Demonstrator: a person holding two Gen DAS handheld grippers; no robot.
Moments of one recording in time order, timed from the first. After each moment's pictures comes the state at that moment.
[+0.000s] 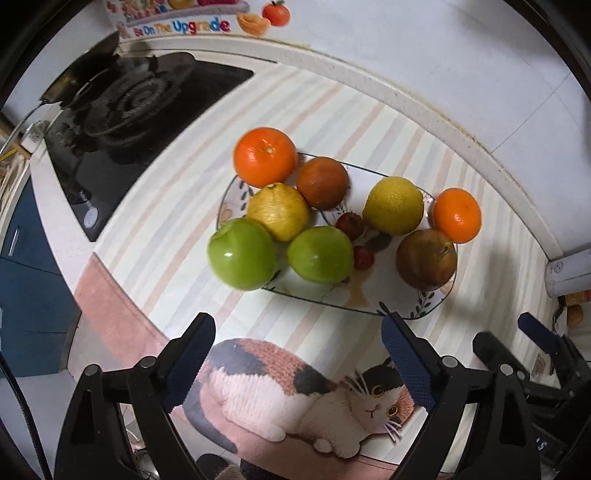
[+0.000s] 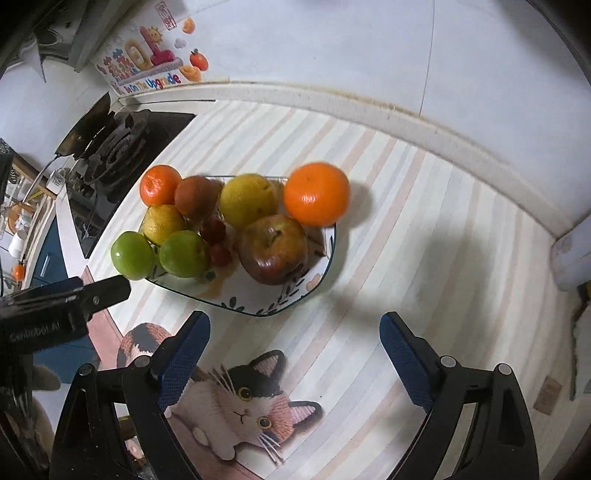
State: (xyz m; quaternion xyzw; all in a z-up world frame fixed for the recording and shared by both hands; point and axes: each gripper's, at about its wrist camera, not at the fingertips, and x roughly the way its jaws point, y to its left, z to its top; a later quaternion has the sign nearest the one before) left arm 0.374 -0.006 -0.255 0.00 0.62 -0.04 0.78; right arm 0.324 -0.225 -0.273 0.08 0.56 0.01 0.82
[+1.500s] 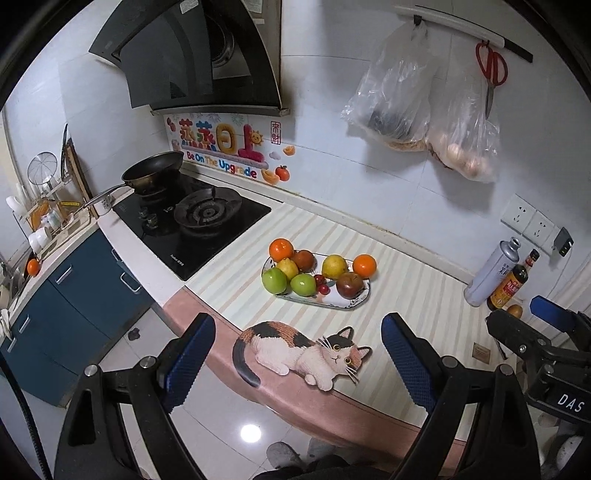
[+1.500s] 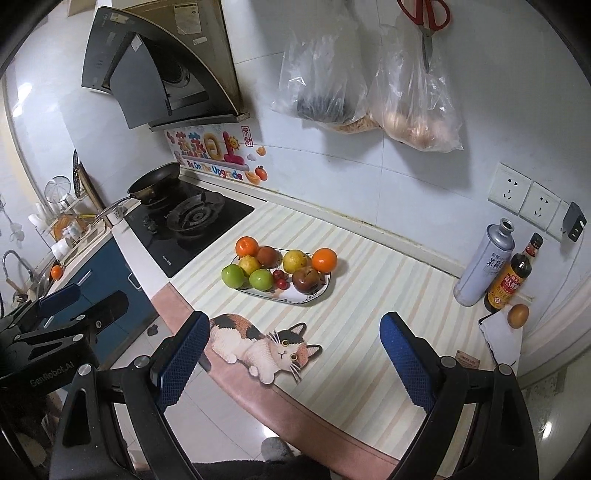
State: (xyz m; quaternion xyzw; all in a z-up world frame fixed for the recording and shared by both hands) left arm 0.116 0.012 -0.024 0.00 0.40 -0.05 0.92; right arm 0.062 -0.201 -0.008 0.04 0.40 0.02 0.92
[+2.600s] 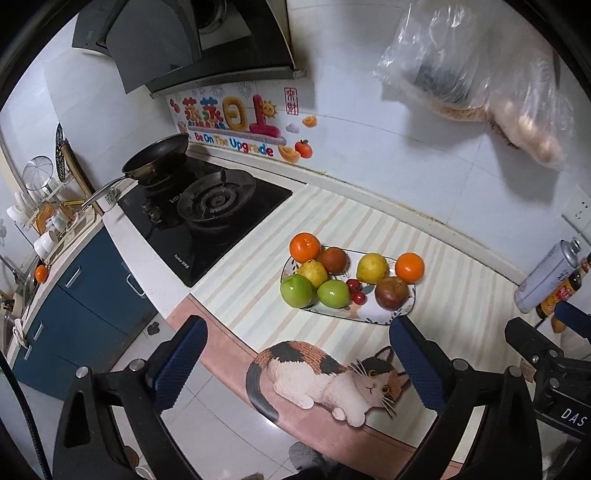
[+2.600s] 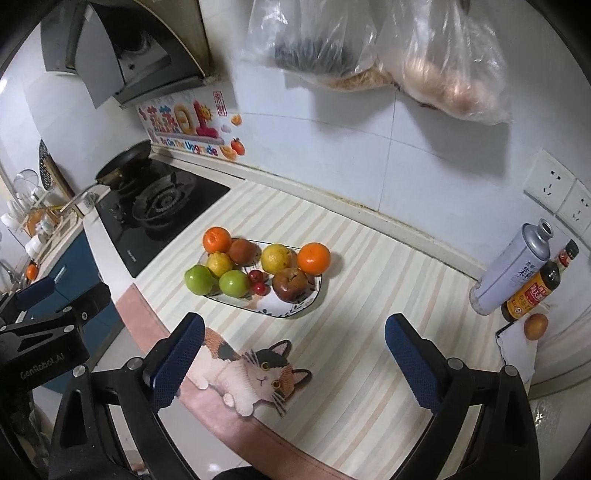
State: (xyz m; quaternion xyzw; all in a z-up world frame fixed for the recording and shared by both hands) left arm 0.239 0.000 -0.087 0.04 0.45 0.00 0.89; right arm 0.210 -0.211 -0.092 0.03 0.45 0.00 0.89
